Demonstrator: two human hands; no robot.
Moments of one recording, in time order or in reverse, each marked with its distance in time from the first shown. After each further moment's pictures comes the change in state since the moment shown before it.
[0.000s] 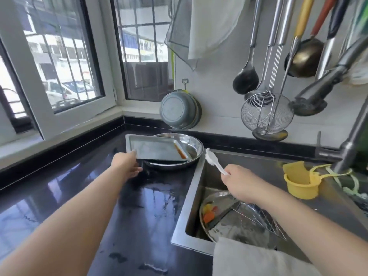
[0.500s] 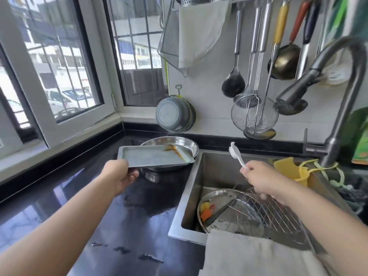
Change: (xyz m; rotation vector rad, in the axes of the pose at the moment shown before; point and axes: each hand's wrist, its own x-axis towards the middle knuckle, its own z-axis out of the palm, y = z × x) left_hand -0.067 0.009 -0.020 -0.193 -0.028 -0.005; right_hand -0.018 0.061 -0.032 0.307 0.085 0.099
